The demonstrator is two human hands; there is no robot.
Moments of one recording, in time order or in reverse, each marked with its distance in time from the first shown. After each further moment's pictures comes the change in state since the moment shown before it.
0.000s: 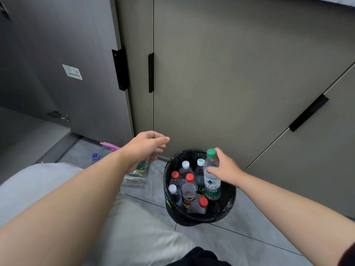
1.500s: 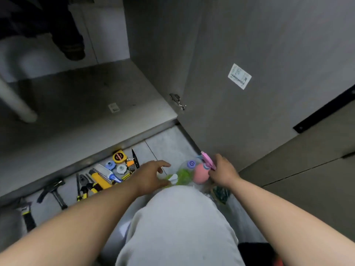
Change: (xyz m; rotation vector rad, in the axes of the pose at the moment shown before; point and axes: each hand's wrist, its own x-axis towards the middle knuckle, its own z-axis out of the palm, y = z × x) left_hand -0.024 -0.202 -0.242 0.335 0.357 -0.266; right_hand 0.181 -0.278 0.248 -0.424 -0.396 -0.310
